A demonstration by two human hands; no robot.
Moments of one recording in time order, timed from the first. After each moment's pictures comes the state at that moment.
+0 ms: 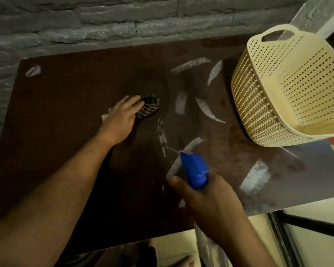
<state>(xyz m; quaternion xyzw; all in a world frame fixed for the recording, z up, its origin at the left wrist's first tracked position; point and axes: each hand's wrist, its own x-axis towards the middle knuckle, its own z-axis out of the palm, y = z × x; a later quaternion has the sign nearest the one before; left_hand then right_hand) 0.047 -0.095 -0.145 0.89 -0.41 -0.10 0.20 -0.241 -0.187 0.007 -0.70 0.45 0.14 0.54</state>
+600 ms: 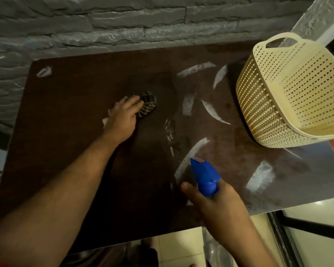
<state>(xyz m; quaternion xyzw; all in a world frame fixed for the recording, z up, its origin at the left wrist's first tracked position) 0.049 -0.083 -0.134 0.90 -0.37 -0.09 0.20 -0.251 -0.166 -0.001 -0.72 0.47 0.09 0.50</state>
